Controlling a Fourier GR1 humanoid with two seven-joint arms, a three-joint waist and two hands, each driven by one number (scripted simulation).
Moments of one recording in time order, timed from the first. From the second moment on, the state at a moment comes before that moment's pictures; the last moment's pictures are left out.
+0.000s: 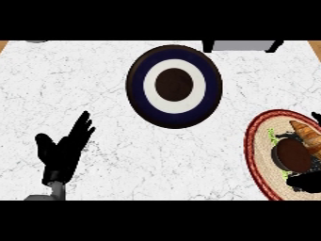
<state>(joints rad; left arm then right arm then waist) 0.01 0.14 -0.09 -1.46 0.14 0.07 0.17 0.10 -0.57 0.03 -1.81 0.42 0.08 0.60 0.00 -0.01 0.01</state>
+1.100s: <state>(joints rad) 0.01 0.12 -0.06 -1.48 0.13 0.04 0.20 -0.01 -0.49 0.08 -1.55 0.64 0.12 0.44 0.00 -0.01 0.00</state>
